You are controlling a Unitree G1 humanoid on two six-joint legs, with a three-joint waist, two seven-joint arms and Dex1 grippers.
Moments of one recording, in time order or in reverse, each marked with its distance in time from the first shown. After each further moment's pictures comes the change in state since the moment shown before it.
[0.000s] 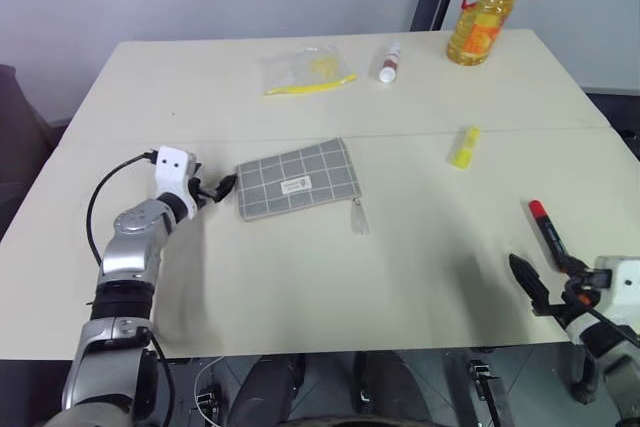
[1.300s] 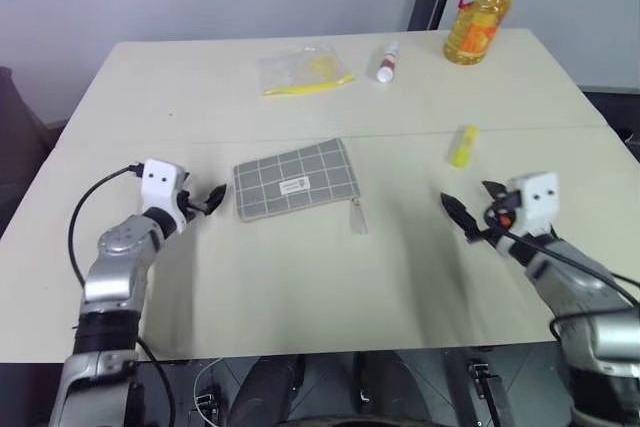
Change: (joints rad) left arm 0.219 0.037 0.041 -0.294 -0.027 0.070 0.018; right arm -0.533 -0.134 0.367 0.214 -0.160 0.072 -0.046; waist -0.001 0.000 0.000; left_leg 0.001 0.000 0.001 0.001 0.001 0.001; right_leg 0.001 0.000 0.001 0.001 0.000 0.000
